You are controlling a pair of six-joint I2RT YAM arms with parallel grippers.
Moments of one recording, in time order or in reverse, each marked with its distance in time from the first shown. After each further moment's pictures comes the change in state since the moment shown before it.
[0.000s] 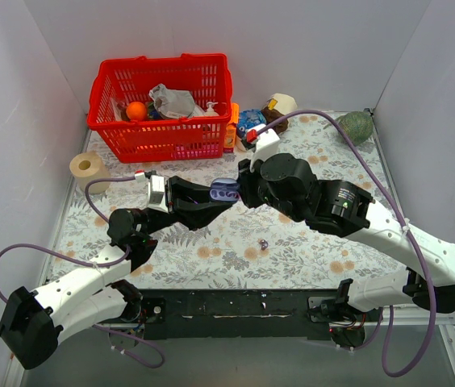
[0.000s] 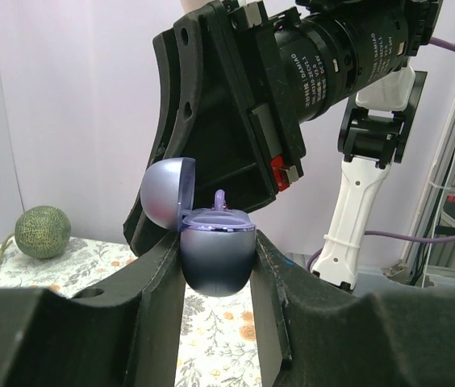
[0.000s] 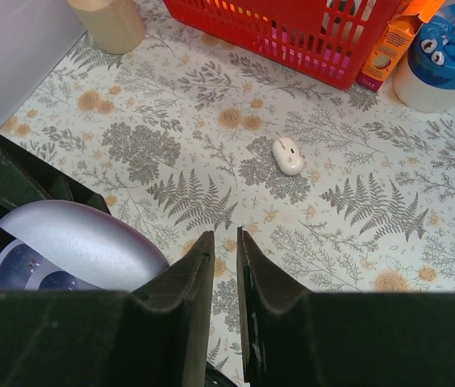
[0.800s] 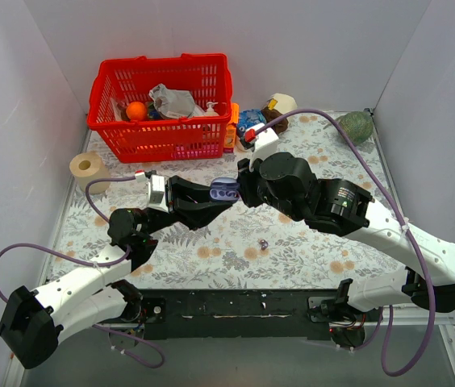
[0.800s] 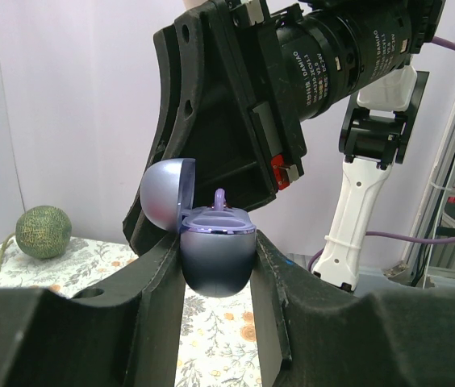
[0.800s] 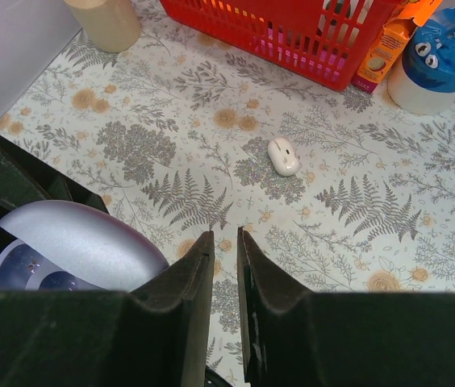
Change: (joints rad) left arm 0.000 0.004 0.000 0.004 -0.004 0.000; right arm 0.000 0.012 0.019 -0.013 0.006 -0.016
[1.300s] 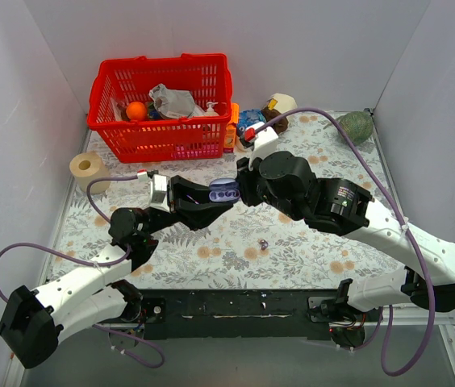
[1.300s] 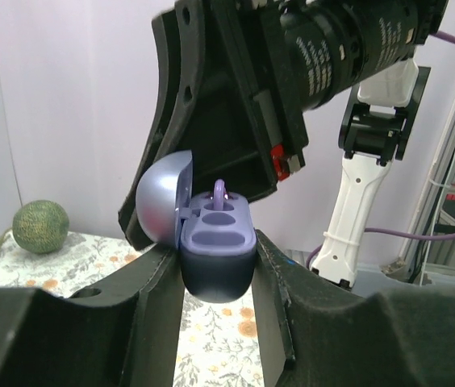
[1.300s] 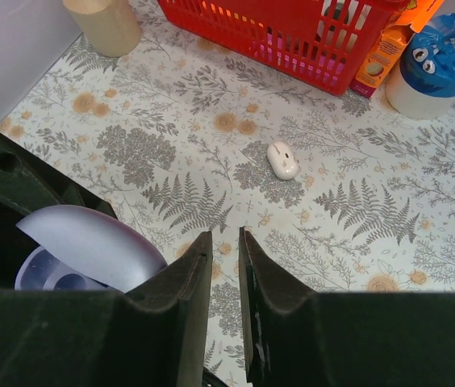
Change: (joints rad) left arm 0.000 0.000 0.000 -0.005 0.000 0.000; right arm 0.000 0.005 0.008 -0.003 0.006 -0.003
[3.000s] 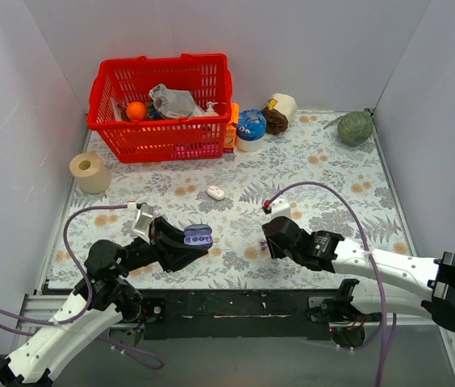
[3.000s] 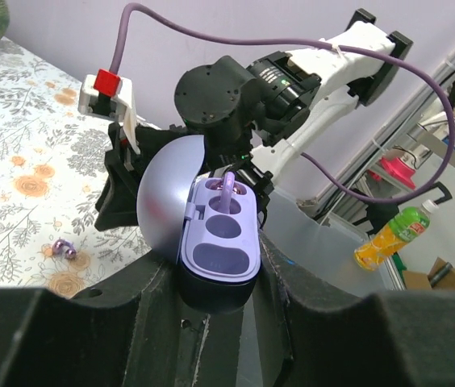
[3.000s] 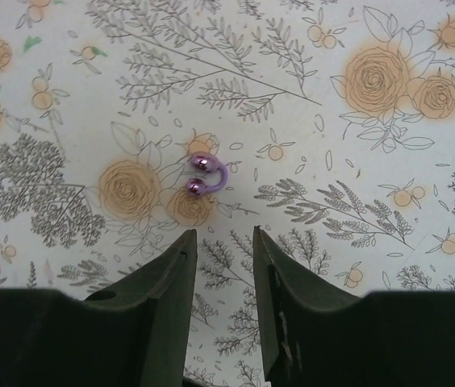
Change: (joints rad) left arm -0.008 -0.645 -0.177 -0.832 -0.025 -0.201; right arm -0.092 -0.235 -0.997 0.293 -0.020 0.142
